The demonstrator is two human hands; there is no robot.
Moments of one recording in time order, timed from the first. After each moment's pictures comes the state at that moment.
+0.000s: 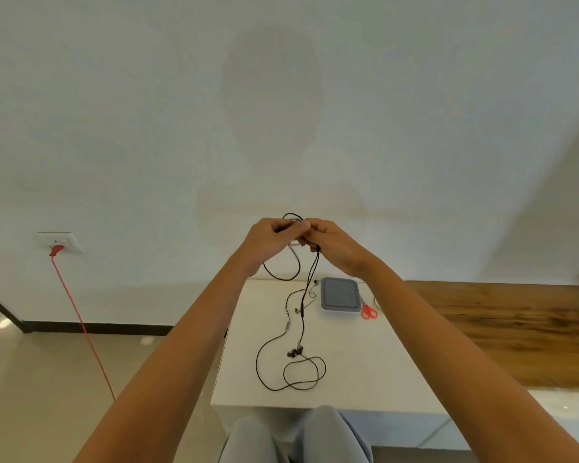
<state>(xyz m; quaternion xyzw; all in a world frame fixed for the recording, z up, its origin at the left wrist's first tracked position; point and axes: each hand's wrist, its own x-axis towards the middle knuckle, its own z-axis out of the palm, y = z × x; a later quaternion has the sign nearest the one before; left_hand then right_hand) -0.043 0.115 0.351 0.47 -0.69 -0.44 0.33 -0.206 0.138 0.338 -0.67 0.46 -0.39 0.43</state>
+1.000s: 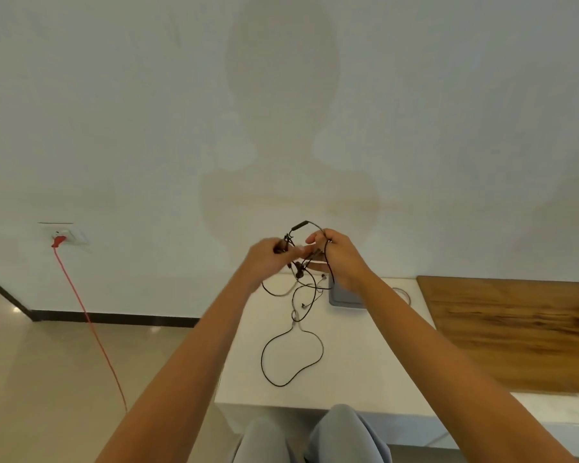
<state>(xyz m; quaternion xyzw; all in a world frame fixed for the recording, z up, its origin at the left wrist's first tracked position) -0.037 0.089 0.289 0.55 -0.67 -0.43 0.27 -0.204 0.108 0.275 -0.44 0.53 -0.50 0.53</state>
